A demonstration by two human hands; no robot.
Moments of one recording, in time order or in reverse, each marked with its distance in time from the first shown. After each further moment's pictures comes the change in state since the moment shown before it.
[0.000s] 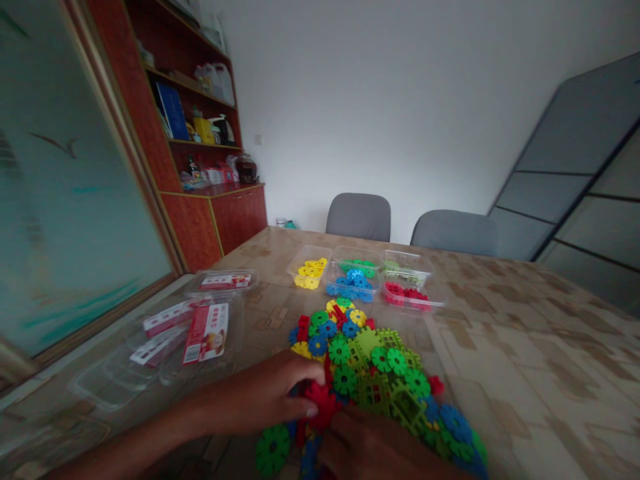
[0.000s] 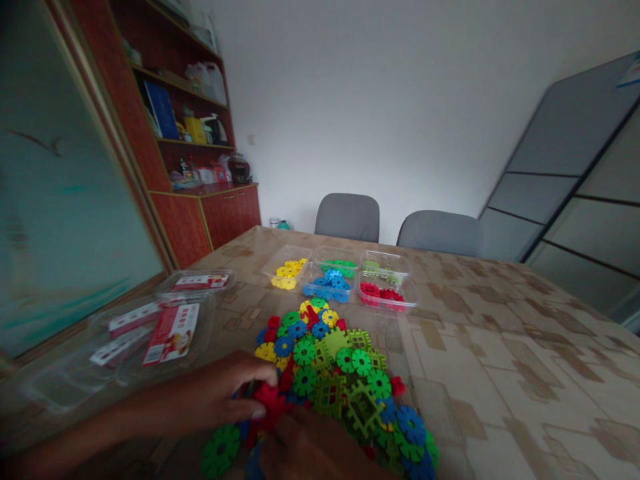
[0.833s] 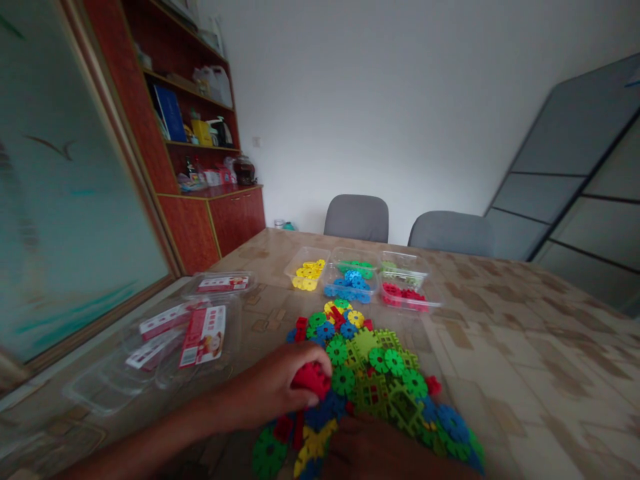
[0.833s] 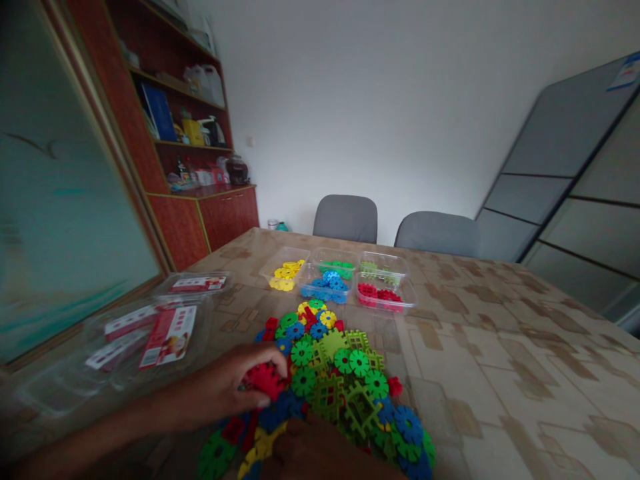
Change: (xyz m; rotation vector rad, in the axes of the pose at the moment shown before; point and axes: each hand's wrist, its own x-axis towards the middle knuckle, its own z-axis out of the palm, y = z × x) left_hand 0.009 -0.010 0.008 -0.141 0.164 -0.004; right_hand -0.007 0.009 0.021 0.042 -0.038 -0.014
